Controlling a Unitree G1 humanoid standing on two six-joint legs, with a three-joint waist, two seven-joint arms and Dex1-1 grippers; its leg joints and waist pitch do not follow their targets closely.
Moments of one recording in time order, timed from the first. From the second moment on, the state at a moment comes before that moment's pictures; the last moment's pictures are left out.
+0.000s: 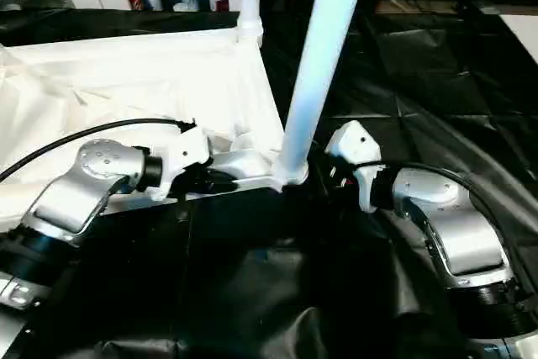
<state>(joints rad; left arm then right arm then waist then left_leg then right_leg) -0.59 0.46 -0.32 0.17 -0.03 0.35 -1.13 -0.35 -0.60 0.11 -0.09 0.23 0.44 0.97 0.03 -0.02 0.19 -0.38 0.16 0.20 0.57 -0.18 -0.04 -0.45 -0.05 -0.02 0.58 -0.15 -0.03</state>
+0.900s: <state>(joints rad) -0.59 0.48 -0.33 0.15 -0.04 0.37 -1.16 -0.35 -0.56 0.11 -0.02 0.25 0.41 0.97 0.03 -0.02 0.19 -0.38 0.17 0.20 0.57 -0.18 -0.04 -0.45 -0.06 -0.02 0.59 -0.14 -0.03</state>
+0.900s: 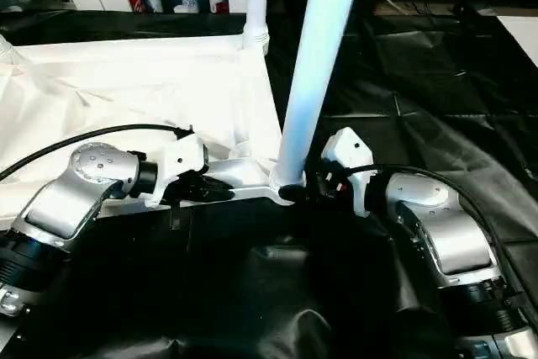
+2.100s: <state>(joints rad) -0.59 0.49 -0.33 0.15 -0.04 0.37 -1.16 -0.35 -0.54 0.11 0.01 0.26 0.38 0.97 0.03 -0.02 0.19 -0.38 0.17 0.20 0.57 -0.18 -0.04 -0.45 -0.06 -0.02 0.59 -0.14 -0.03</state>
